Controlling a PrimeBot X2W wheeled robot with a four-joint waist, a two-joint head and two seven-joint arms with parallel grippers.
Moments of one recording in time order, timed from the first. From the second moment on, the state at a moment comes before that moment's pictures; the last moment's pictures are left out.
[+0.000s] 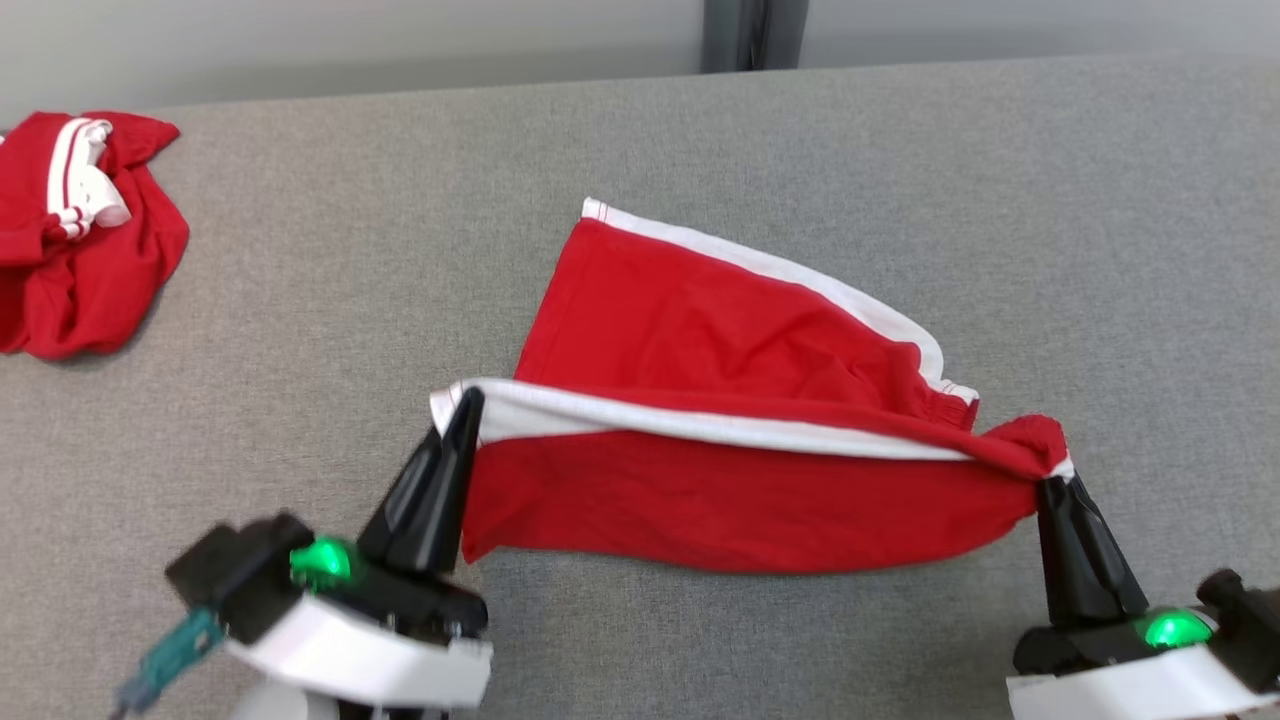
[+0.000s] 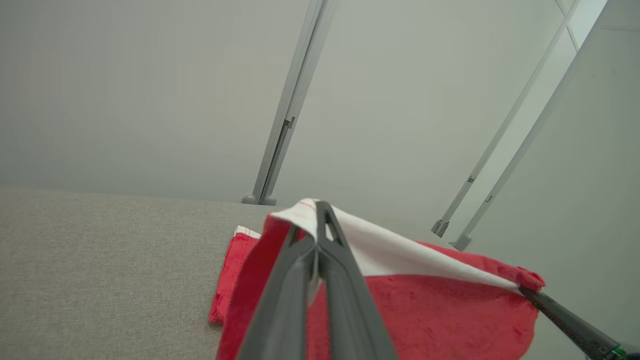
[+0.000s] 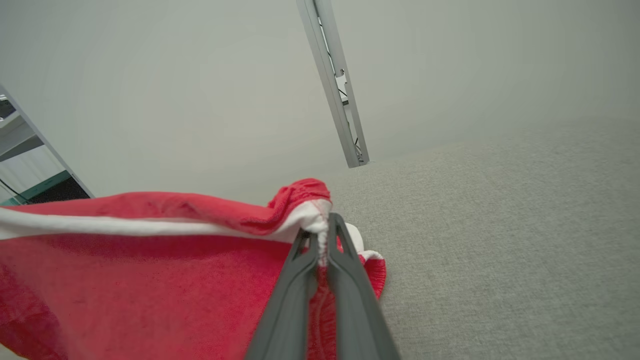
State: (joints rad) left arm -0.04 0.24 -0.36 -0.22 -0.61 -0.02 -0.21; right arm 0.08 -0.06 0.08 -0.09 0.40 0.13 -0.25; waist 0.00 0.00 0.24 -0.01
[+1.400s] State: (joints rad) left arm -1.07 0.06 -0.58 1.07 -0.48 -0.13 -0.25; right arm -0.33 -0.05 0.10 0.25 0.38 0.13 -0.26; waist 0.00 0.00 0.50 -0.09
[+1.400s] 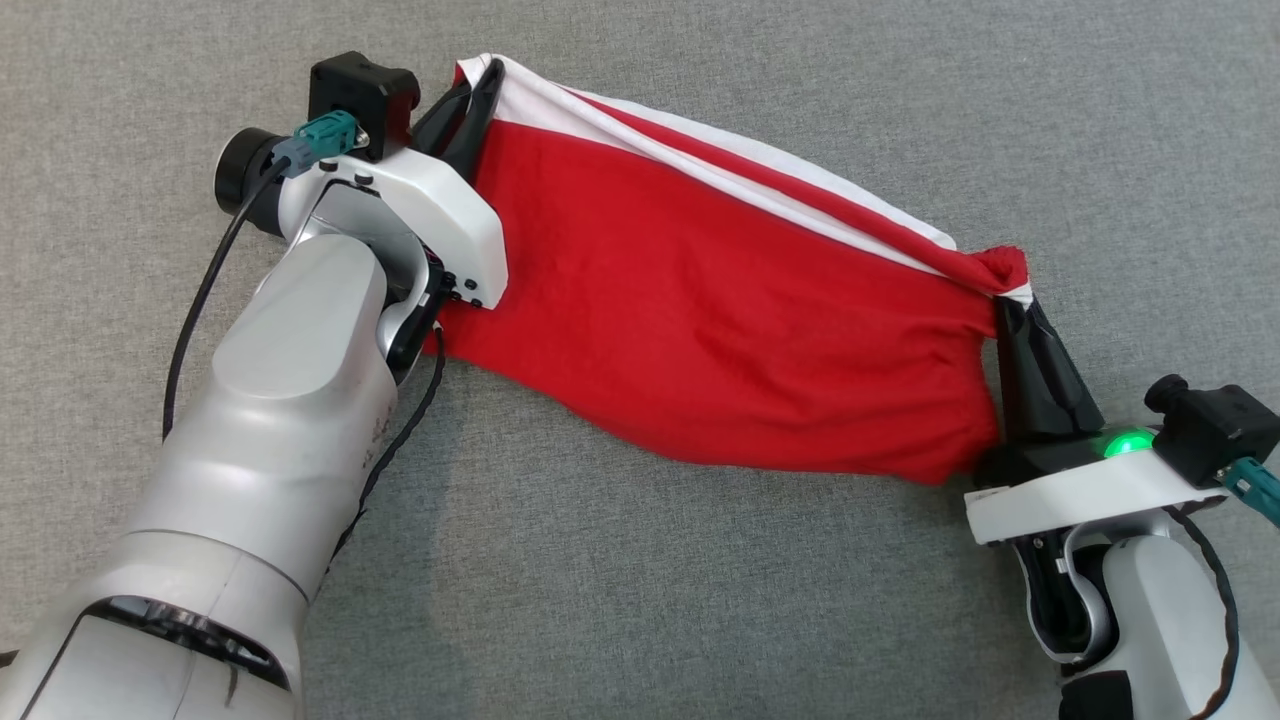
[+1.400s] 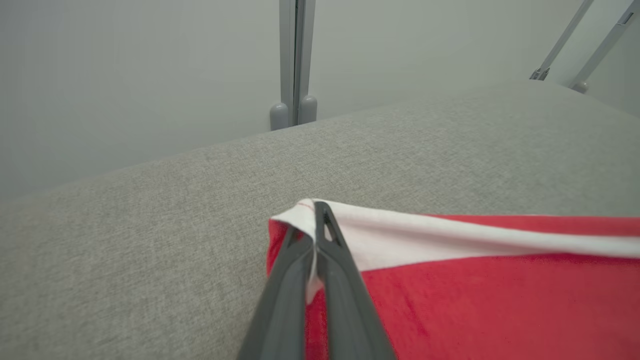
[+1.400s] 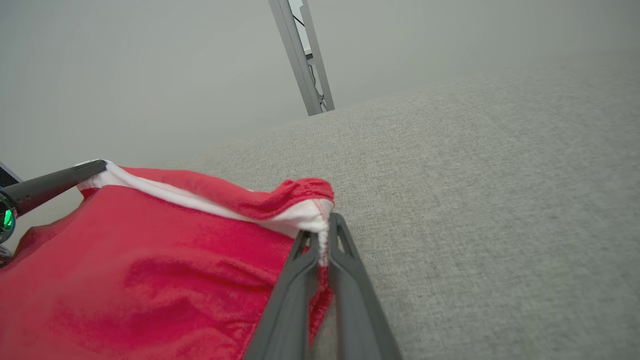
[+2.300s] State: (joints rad) left arm -0.89 0.05 -0.68 1.08 -0.62 -0.11 -0.15; right arm -0.15 -0.05 -0.10 0.04 0.20 0.13 -0.26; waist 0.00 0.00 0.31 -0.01
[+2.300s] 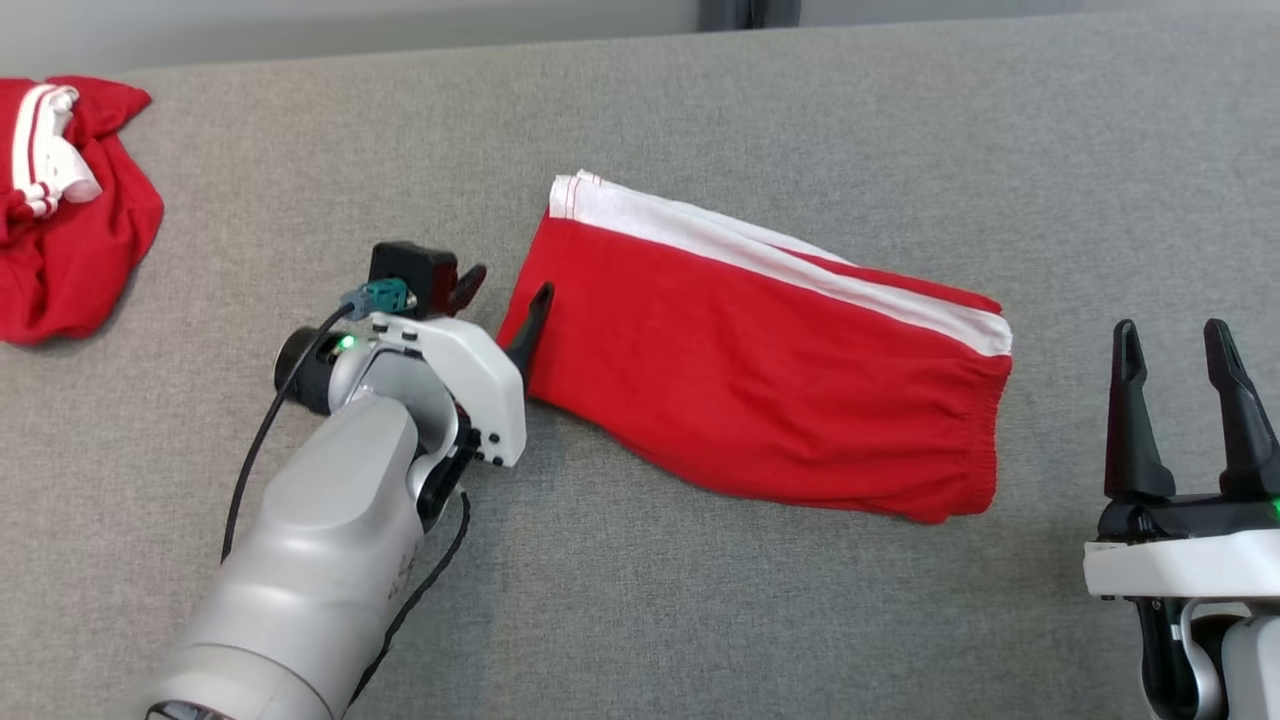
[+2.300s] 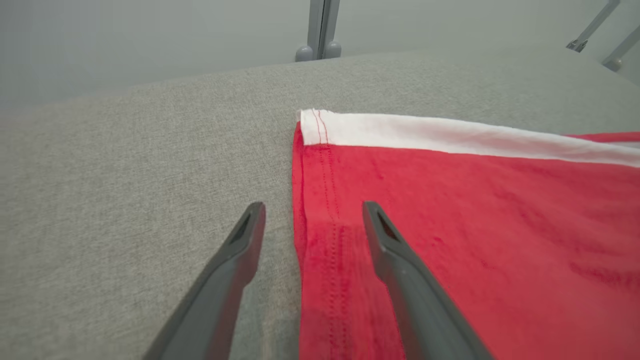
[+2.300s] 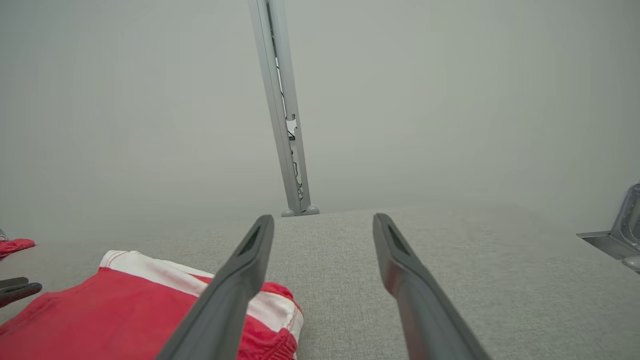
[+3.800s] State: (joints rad) left arm -0.60 0.05 -0.68 0.91 -0.77 -0.04 -0.14; right arm -0.10 -0.05 -0.16 0.03 0.21 0.13 -0.24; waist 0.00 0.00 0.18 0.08
